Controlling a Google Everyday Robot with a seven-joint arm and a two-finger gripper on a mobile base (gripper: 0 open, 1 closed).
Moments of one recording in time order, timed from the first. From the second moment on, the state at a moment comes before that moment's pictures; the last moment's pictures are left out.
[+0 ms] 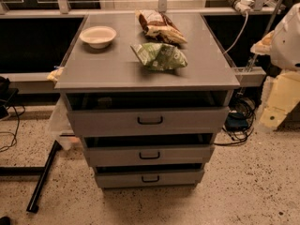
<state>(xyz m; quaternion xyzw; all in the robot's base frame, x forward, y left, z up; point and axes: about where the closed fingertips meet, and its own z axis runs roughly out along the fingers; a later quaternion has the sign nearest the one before) 0.438 -0.217 0.976 -0.60 0.78 -0.03 0.16</state>
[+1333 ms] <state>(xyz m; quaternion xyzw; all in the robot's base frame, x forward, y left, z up) 0.425 -0.180 0.896 -0.59 0.78 0.04 0.21</state>
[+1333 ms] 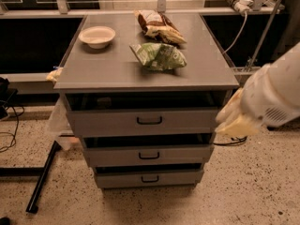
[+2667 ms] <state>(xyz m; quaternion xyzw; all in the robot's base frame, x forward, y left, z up) 0.417 -0.092 0.655 -0.58 0.77 0.19 0.20</state>
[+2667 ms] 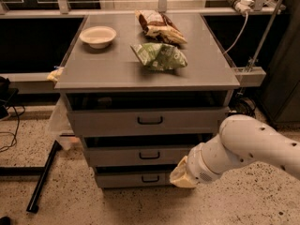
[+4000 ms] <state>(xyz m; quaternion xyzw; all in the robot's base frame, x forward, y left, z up) 0.552 -0.093 0.445 -0.60 0.72 0.16 0.31</state>
